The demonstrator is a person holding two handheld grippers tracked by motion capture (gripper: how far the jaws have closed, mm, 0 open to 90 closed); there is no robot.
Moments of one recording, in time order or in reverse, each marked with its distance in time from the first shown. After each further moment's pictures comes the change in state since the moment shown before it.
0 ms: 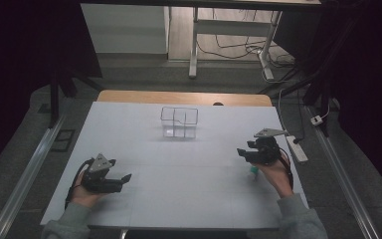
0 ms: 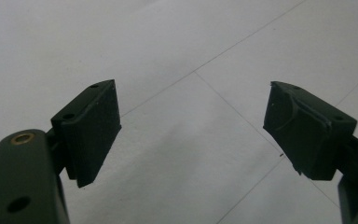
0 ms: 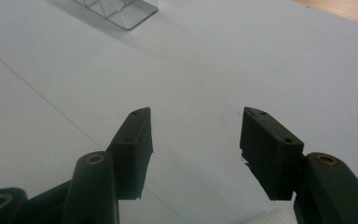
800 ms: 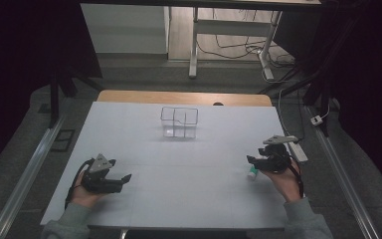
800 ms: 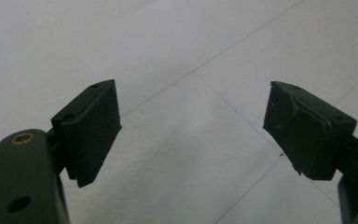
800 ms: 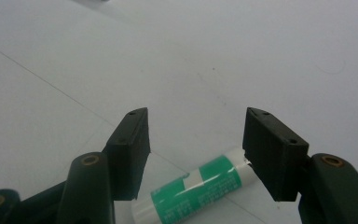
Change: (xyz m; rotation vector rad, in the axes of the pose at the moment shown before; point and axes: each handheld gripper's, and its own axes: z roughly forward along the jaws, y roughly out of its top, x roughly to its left) left arm -0.001 0.000 0.000 0.002 0.001 0.008; right arm 0.000 -0.020 -0.026 0.059 -0.085 0.056
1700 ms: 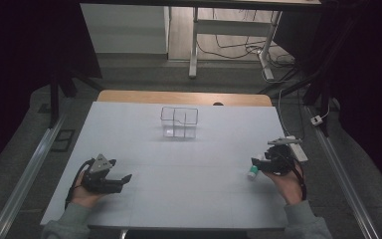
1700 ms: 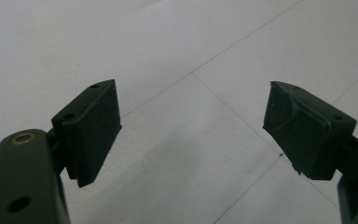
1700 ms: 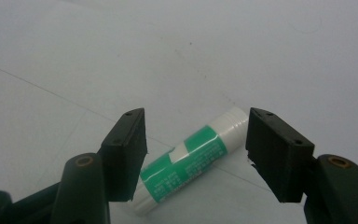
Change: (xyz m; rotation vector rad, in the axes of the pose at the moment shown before) left arm -0.002 0.001 -0.001 -0.003 0.000 0.011; right arm -0.003 -0.007 -0.004 0.059 -0.065 0.124
